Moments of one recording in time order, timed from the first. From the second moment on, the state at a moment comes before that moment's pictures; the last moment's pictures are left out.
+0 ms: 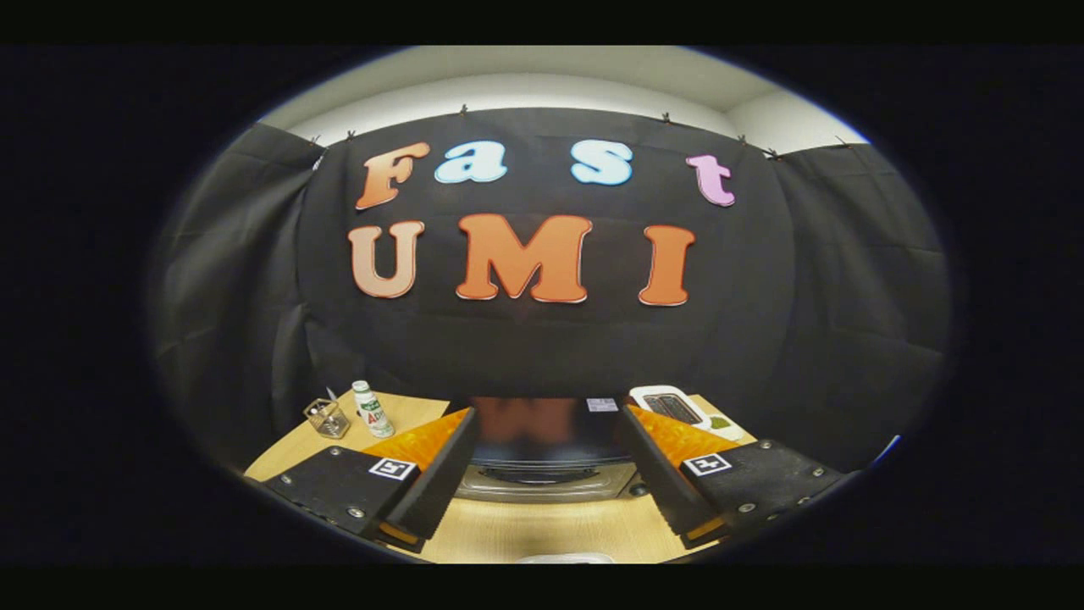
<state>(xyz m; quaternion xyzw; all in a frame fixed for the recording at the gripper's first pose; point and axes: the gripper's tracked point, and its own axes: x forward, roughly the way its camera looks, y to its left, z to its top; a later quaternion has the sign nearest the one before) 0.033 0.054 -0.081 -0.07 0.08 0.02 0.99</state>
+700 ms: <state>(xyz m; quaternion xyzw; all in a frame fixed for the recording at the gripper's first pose) 0.093 0.059 -0.204 -0.10 0.18 0.04 0.98</state>
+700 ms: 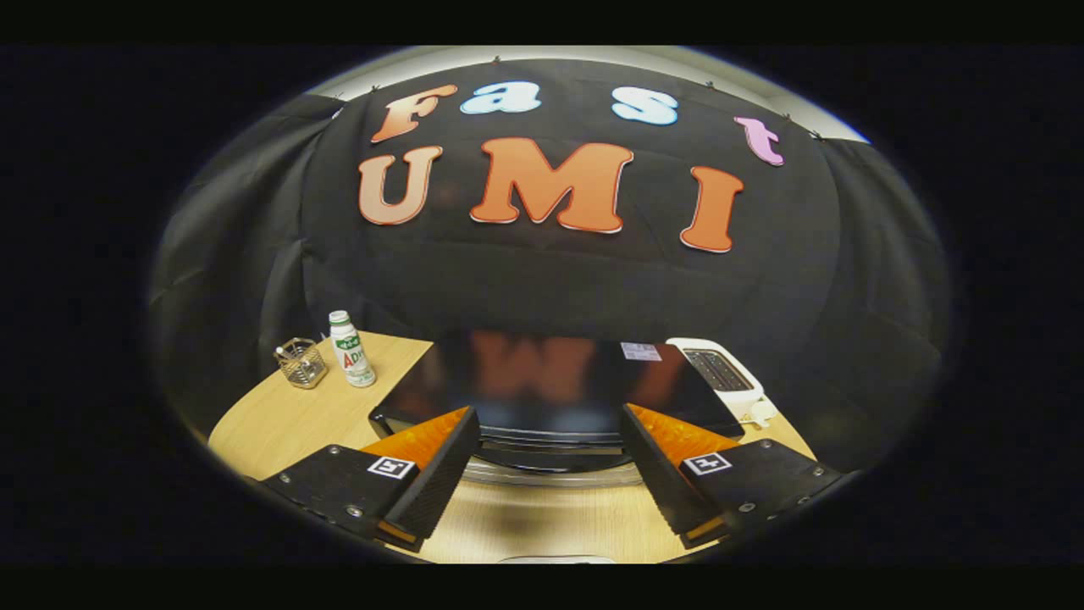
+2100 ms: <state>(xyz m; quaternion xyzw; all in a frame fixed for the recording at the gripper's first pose) 0.003 0.039 -0.266 -0.05 0.19 0.03 0.98</state>
